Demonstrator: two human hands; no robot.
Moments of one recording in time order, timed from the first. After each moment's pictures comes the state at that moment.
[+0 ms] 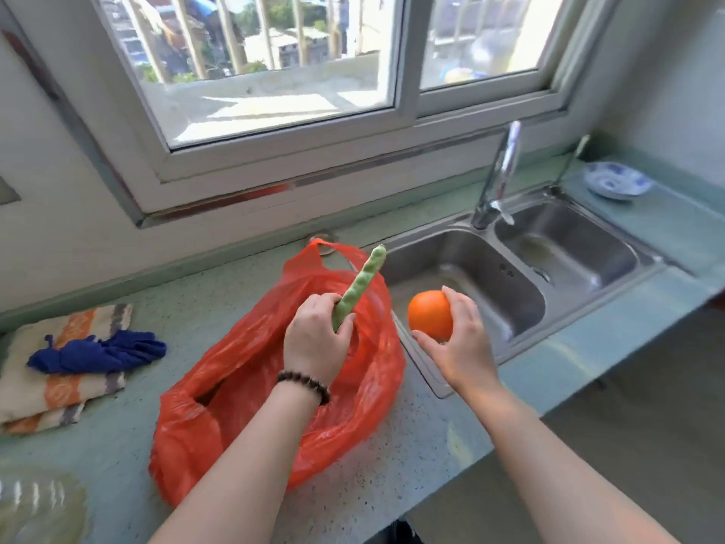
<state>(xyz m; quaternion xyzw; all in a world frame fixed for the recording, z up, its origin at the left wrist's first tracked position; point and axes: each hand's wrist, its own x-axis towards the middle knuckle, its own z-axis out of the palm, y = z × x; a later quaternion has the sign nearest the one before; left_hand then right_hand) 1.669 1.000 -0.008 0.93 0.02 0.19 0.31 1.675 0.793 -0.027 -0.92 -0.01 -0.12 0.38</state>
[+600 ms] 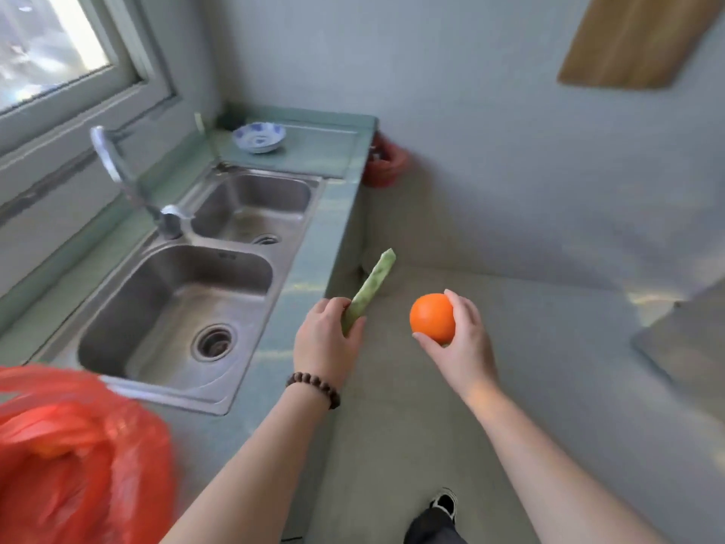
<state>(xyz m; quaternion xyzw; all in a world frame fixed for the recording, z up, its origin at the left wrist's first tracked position) 1.576 0.706 -0.017 0.85 -0.38 -0.02 0.37 1.422 0.580 -0.044 -0.81 0.41 -0.30 0.29</state>
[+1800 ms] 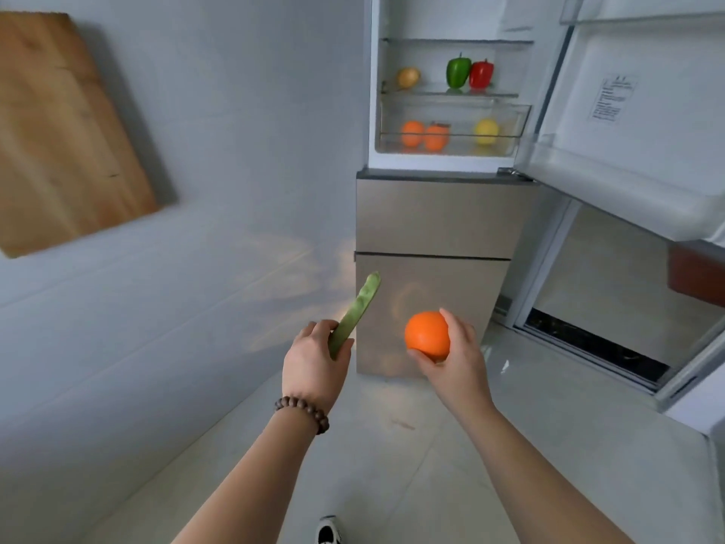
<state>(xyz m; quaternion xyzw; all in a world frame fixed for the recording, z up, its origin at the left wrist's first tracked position) 1.151 0.059 0.037 0.54 -0.74 -0.17 0.36 0.957 0.122 0.008 -0.50 0.72 -0.47 0.07</state>
